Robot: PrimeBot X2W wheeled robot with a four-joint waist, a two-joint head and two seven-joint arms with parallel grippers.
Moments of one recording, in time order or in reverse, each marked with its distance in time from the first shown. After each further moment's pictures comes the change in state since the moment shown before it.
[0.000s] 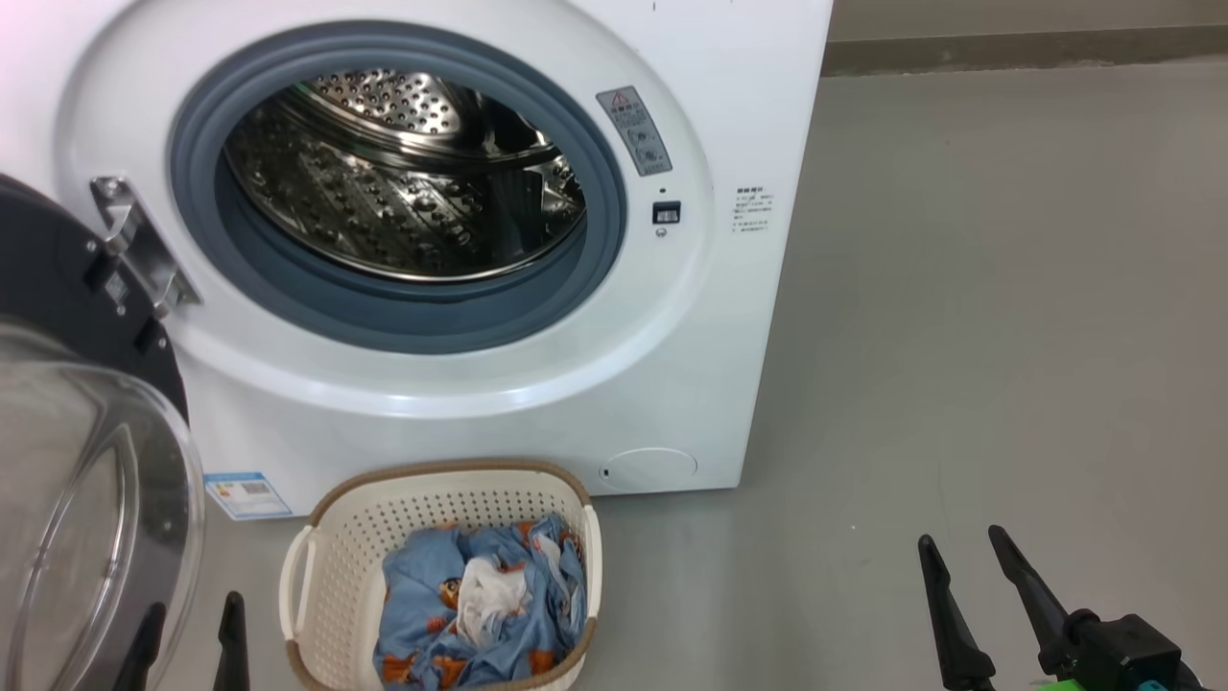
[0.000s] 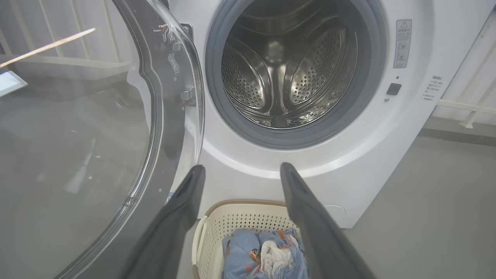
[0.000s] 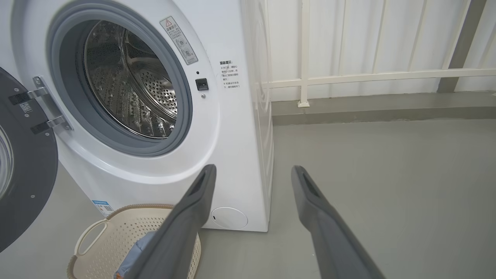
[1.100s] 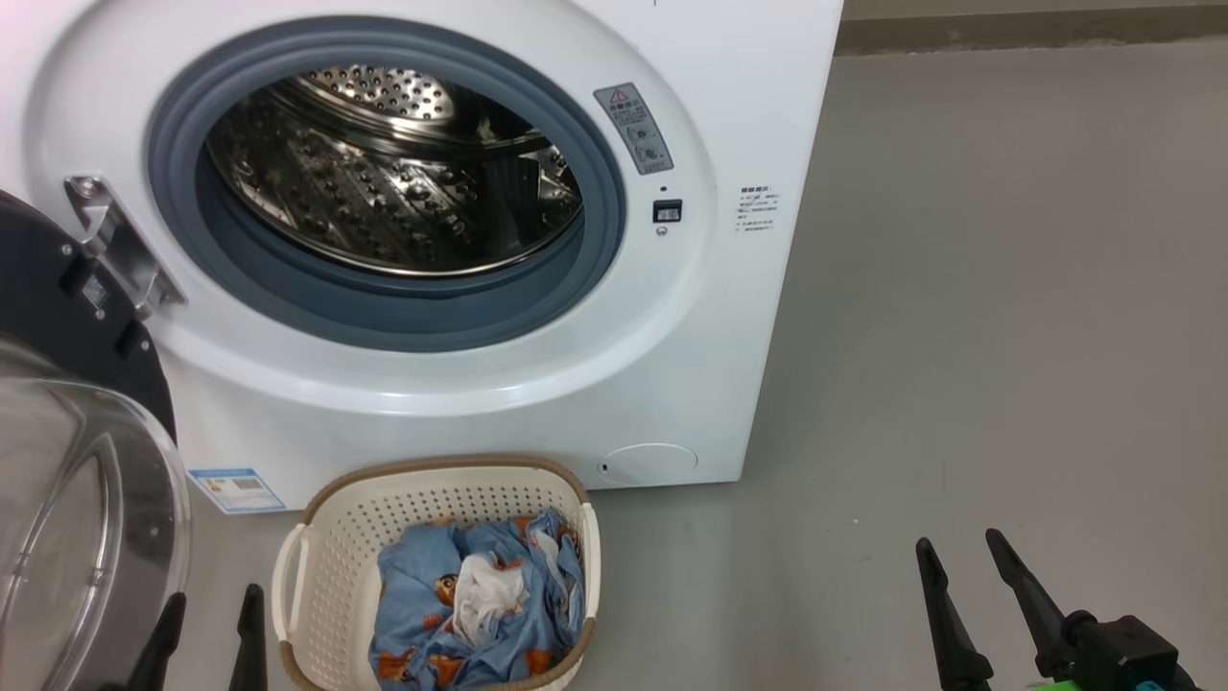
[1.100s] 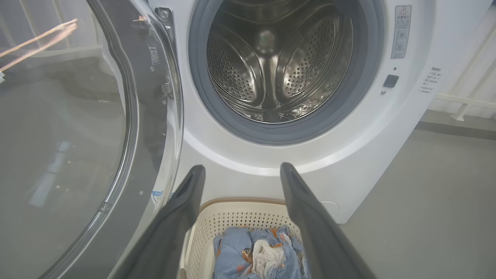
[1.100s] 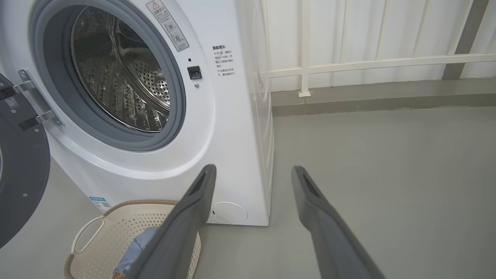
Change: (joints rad) left arm -0.016 0.012 -0.041 0.002 -0.016 0.000 0.000; right arm -0.001 0.000 0.004 0.012 0.009 0.000 0.000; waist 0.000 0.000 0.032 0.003
